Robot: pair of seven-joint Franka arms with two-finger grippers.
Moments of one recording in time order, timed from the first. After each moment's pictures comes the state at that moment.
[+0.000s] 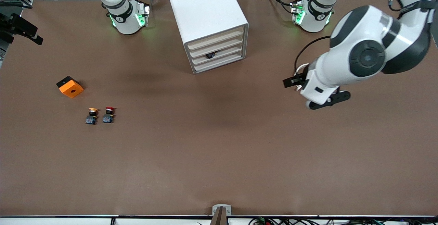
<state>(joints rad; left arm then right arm) 0.28 0.39 -0.79 -1.41 0.11 1.41 -0.72 0.01 -0.19 -0.09 -1.65 0.03 1.44 0.02</state>
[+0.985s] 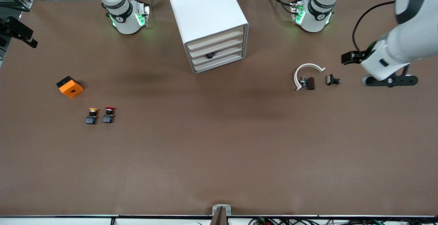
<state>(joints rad) -0.02 0.08 -0.13 -1.55 0.06 1.30 -0.12 0.01 -0.19 -0.10 -1.66 -0.01 1.48 -0.03</state>
